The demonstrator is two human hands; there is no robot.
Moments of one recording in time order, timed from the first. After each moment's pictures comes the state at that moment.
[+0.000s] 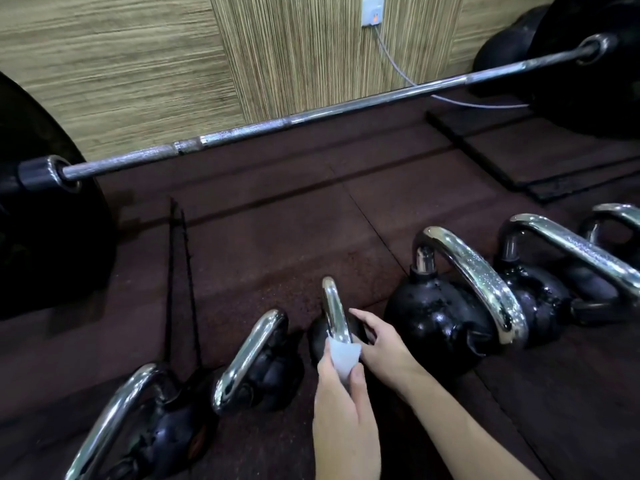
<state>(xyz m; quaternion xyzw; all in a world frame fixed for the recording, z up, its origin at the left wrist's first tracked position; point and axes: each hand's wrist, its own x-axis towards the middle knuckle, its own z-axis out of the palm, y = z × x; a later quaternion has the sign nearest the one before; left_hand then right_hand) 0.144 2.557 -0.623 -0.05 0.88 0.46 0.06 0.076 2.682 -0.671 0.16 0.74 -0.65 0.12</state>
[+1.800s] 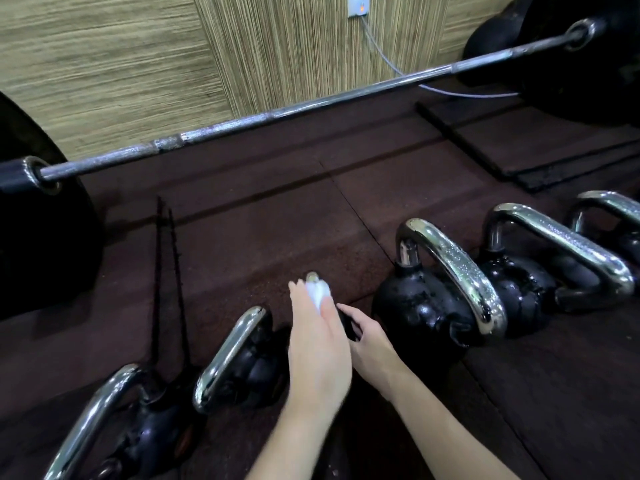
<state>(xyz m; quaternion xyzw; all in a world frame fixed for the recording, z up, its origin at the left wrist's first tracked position) 0.066 2.573 -0.579 -0.14 0.82 0.56 0.03 0.077 2.673 -0.685 0.17 0.76 -0.62 0.08</state>
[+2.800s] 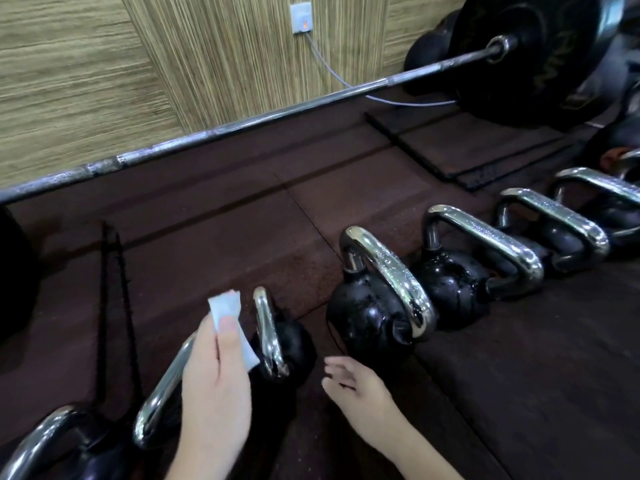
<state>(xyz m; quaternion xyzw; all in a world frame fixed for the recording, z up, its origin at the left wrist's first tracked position) 0.103 2.540 -0.546 -0.01 0.82 0.57 -0.06 0.160 2.713 -0.684 0.21 0.77 -0.59 0.11</state>
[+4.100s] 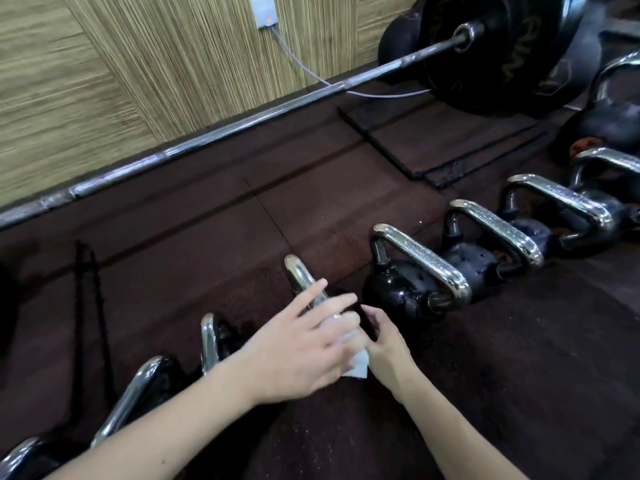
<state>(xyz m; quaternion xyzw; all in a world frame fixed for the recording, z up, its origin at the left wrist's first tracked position) 0.062 2.673 -0.520 0.66 0.74 -0.03 -0.12 0.137 2.844 -0.637 0.30 0.75 -0.59 0.01</state>
